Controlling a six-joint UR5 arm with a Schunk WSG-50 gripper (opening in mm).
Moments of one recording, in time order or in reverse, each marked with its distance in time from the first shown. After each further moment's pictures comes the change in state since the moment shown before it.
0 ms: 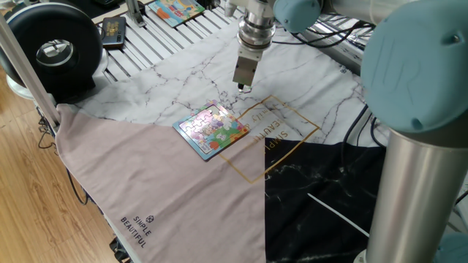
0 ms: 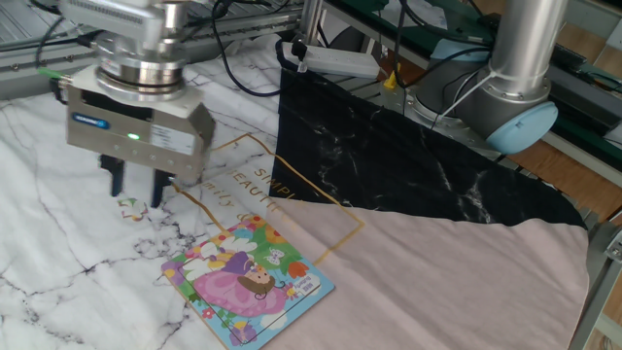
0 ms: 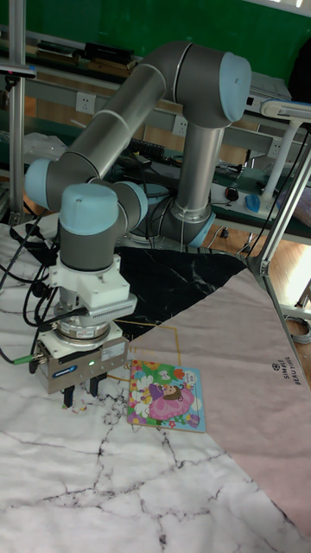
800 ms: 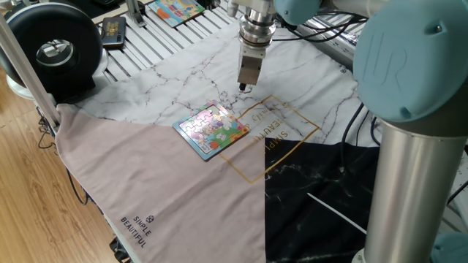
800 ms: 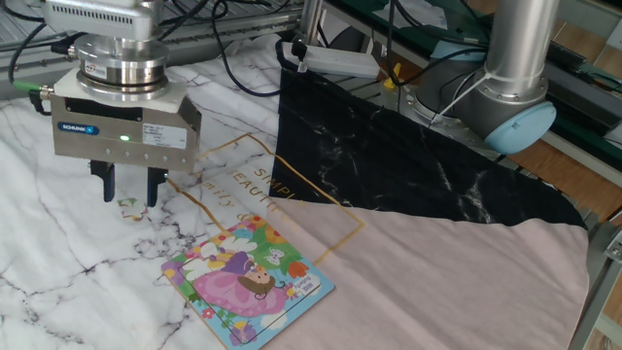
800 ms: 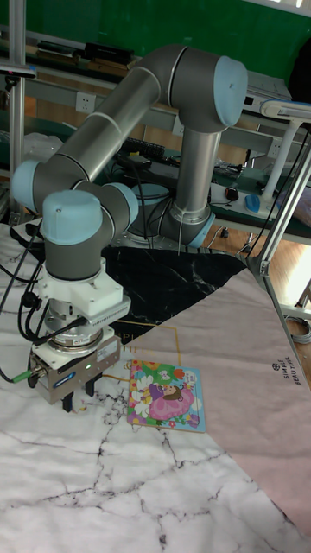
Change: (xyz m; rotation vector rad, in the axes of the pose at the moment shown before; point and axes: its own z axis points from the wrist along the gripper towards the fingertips) arm 0.003 0.007 0.007 -0.065 0.011 -0.190
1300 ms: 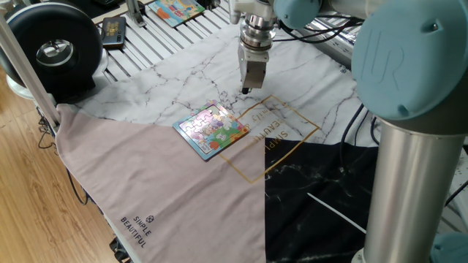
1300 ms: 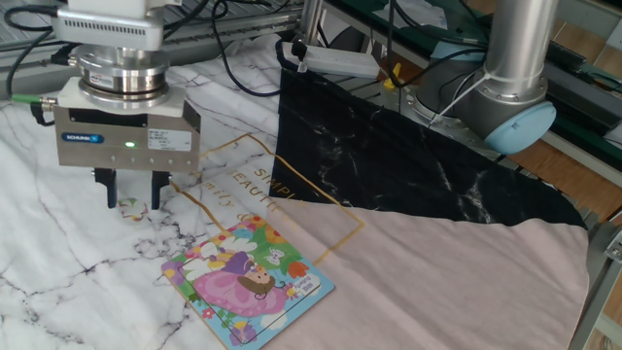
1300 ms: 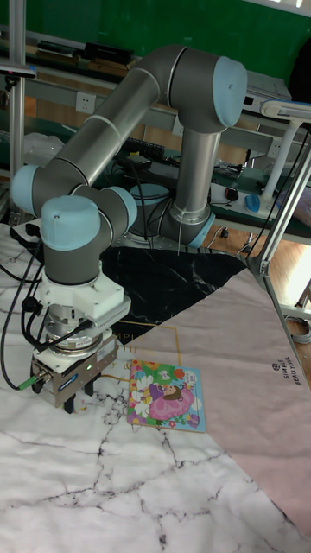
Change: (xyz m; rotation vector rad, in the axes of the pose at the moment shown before) arm 0.006 0.005 0.008 -0.012 0.003 -0.114
